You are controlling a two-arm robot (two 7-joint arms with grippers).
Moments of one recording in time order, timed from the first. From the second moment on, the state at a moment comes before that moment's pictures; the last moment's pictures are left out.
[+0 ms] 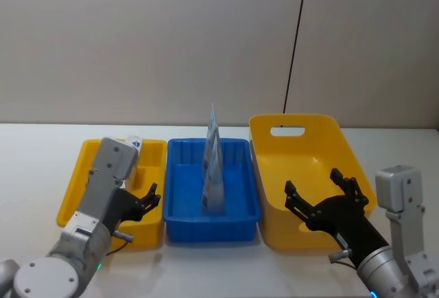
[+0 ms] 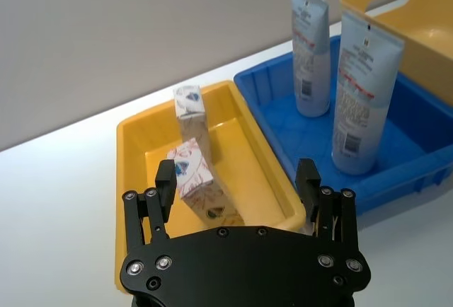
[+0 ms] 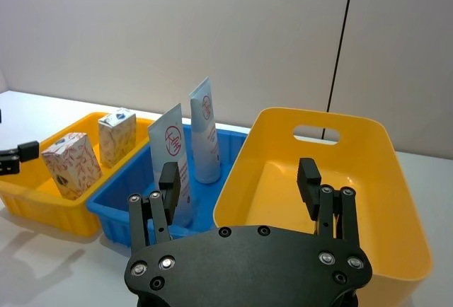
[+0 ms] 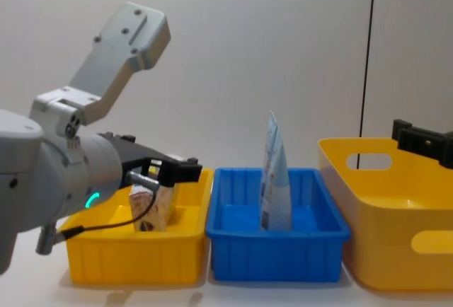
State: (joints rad) left arm -0.30 0.26 0.48 -1.62 -0.12 0.39 0.13; right arm -0.01 0.34 -0.23 -1.77 0.29 0.03 0.07
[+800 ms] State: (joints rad) left arm -0.27 0.20 0.44 -1.58 -0.12 0.42 0.16; right arm -0.01 0.34 -0.23 -1.77 0.29 0.03 0.07
